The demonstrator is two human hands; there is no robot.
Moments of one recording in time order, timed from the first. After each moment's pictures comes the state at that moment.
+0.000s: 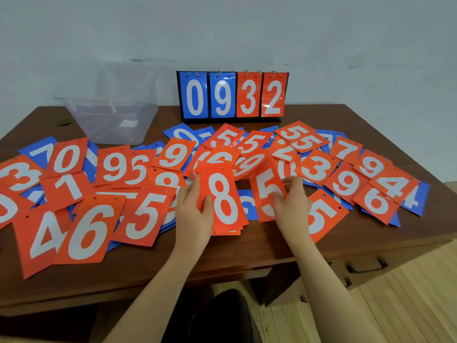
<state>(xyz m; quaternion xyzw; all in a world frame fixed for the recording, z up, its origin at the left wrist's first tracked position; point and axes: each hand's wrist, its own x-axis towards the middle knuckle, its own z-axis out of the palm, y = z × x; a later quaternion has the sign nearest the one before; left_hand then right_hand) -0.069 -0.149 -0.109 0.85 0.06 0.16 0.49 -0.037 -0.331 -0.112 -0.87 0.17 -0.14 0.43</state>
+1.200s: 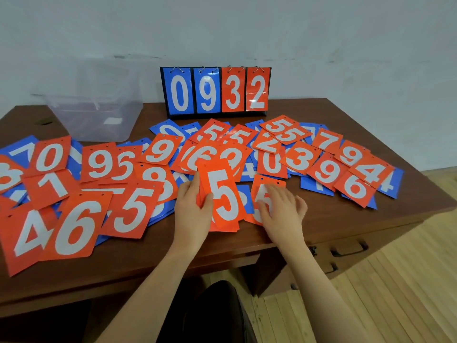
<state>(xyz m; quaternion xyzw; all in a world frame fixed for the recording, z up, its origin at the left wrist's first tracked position) -0.081 -0.166 -0.102 0.86 0.05 0.09 0.50 -0.084 -0.346 -0.124 -0.97 0.08 -0.08 0.21</state>
